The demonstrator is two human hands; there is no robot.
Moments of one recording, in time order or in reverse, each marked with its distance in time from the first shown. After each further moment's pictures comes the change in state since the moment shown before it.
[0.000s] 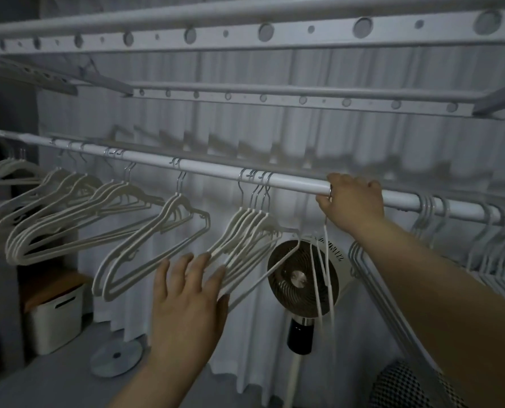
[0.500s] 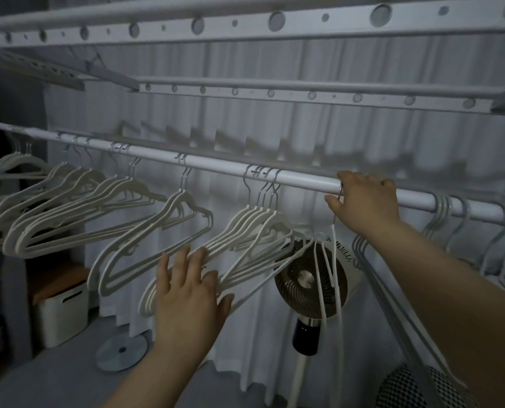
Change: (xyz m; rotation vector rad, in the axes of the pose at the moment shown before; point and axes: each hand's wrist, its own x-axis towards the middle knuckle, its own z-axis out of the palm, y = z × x) left_hand 0.004 -0.013 0.020 0.044 -0.095 -0.083; right_hand -0.001 -0.004 0.001 0.017 0.017 -0.013
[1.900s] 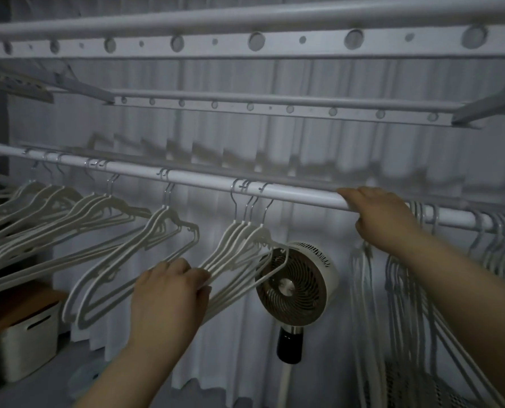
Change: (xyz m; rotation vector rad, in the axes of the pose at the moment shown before) left_hand 0.036 0.008 -0.044 -0.116 -0.233 0.087; right_hand -0.019 0.057 -0.019 -0.043 -0.078 -0.106
